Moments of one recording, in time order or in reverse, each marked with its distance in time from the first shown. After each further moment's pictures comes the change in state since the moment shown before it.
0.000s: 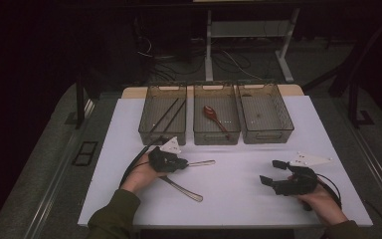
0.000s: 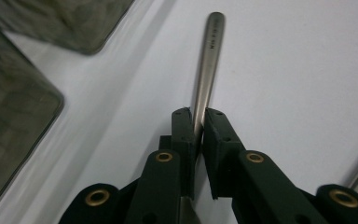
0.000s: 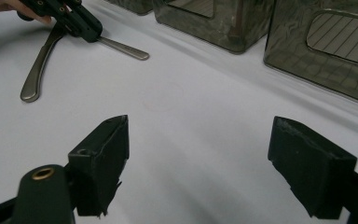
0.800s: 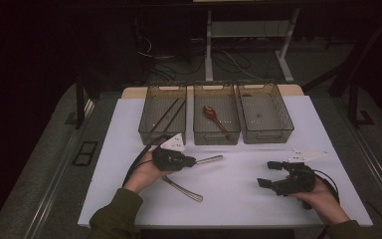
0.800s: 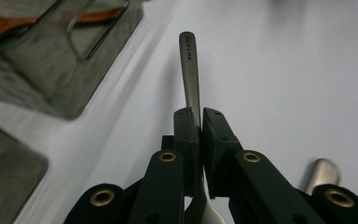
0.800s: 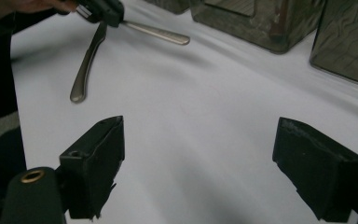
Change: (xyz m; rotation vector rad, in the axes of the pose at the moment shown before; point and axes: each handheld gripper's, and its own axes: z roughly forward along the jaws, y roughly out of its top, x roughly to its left) left arm -0.019 0.030 -0.018 -0.107 -0.050 0.025; right arm -0.002 0.011 0.003 0.041 0.156 0.031
